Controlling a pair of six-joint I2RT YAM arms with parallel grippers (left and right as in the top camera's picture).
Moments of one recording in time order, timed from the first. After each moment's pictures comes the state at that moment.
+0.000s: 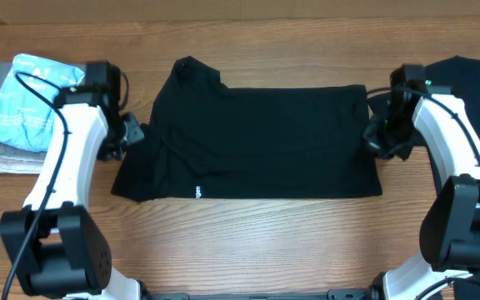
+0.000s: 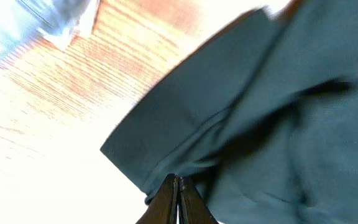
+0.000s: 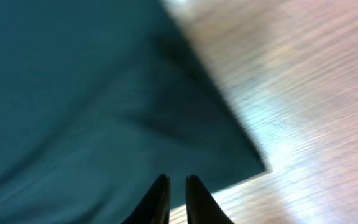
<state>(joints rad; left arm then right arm) 0.07 1.73 1.43 -1.15 -0.09 -0.46 -0.07 1.82 1.41 -1.18 -0.12 0.43</state>
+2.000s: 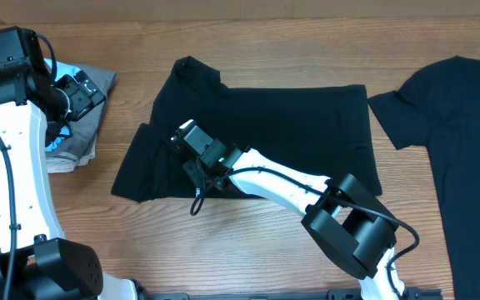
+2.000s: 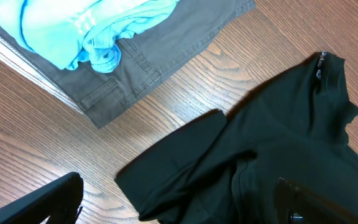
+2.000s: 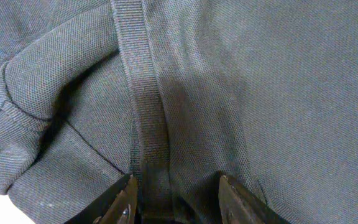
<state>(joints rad) 0.27 1.68 1.71 -1.22 0.03 -0.46 0.90 2.09 1.46 -0.43 0.07 0.23</state>
